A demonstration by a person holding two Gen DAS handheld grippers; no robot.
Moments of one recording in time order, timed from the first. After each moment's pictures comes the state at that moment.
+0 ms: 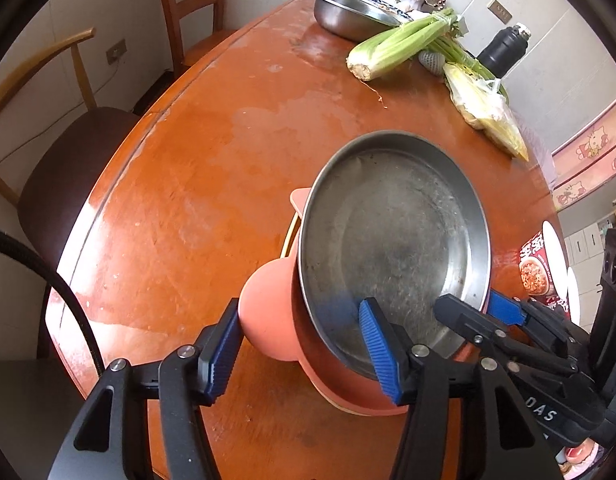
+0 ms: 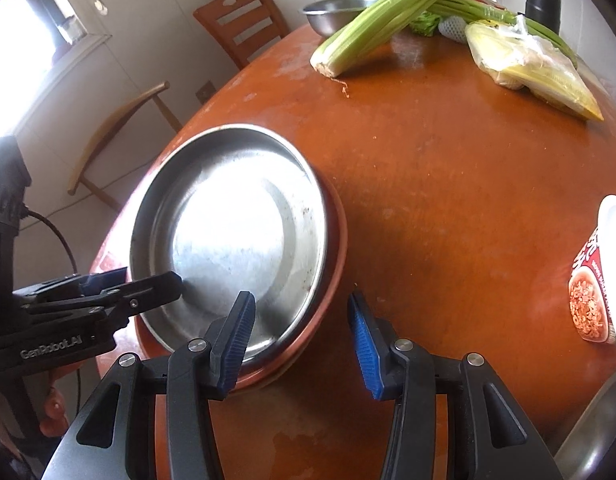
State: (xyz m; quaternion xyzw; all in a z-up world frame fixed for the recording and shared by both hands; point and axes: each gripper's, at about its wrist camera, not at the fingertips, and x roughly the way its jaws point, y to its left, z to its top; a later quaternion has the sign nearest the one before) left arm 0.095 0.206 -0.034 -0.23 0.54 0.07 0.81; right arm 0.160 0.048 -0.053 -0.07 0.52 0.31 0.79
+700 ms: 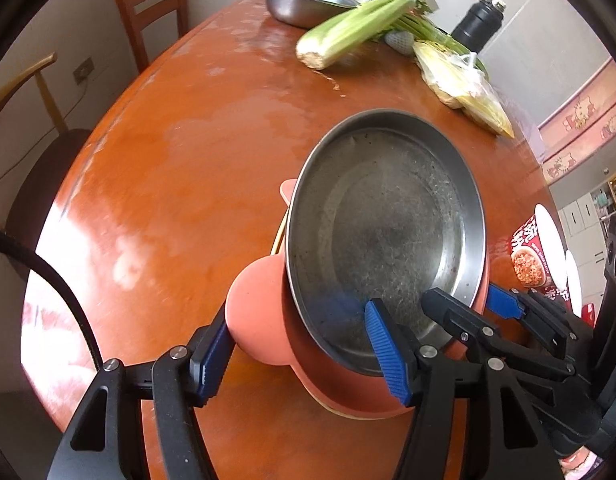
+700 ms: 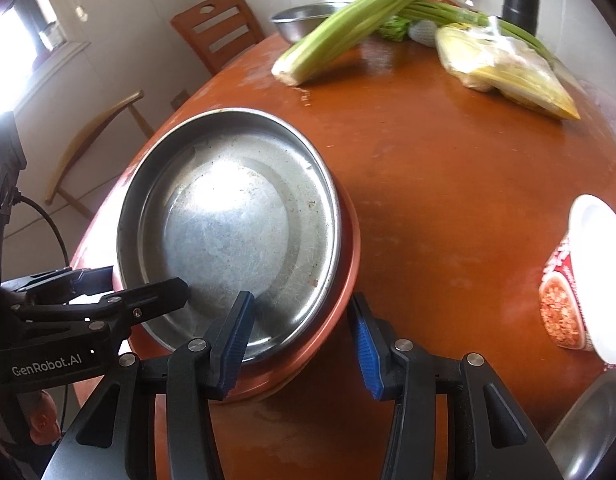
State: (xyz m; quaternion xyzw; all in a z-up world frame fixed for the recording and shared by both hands) left arm 0.134 0.179 -0.039 -0.19 0.55 0.03 0.81; right arm 0.173 0.029 -0.054 -0.07 0.51 0.27 0.82
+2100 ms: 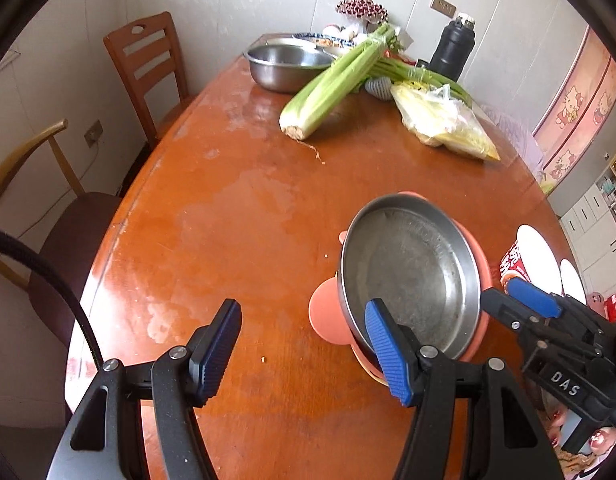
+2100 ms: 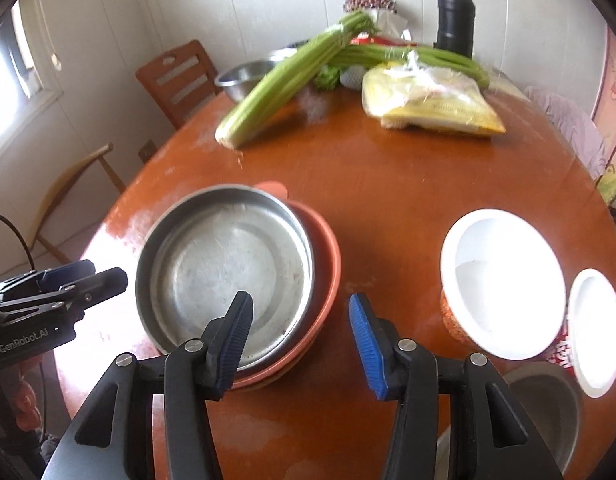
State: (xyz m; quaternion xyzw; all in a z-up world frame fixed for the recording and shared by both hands) left arm 0.126 0.167 0.012 -0.13 0.48 0.06 0.87; right arm 0.168 -0.023 -0.012 -0.04 0.44 0.21 0.87
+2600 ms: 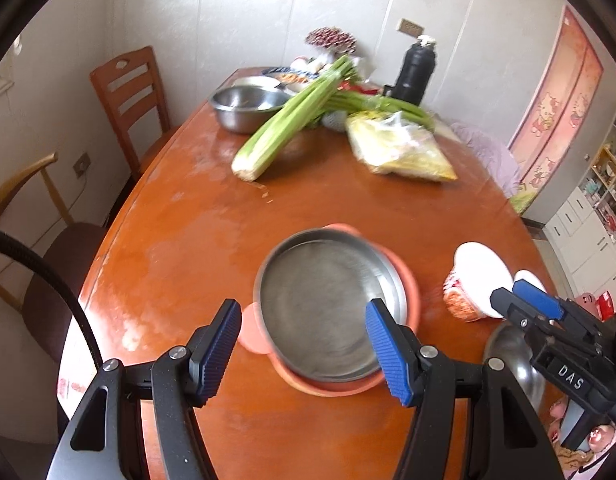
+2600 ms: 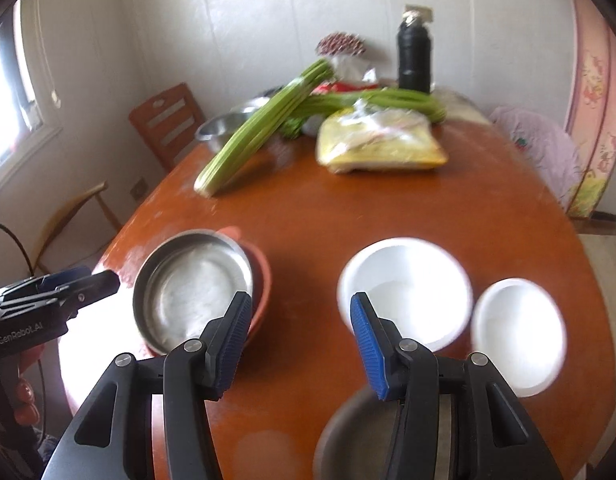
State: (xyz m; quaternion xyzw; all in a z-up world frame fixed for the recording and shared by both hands) left arm 0.121 0.115 0.058 -0.12 0.43 0.03 0.90; right arm 0.148 -0.095 0.035 -0.02 0.38 0.19 0.91
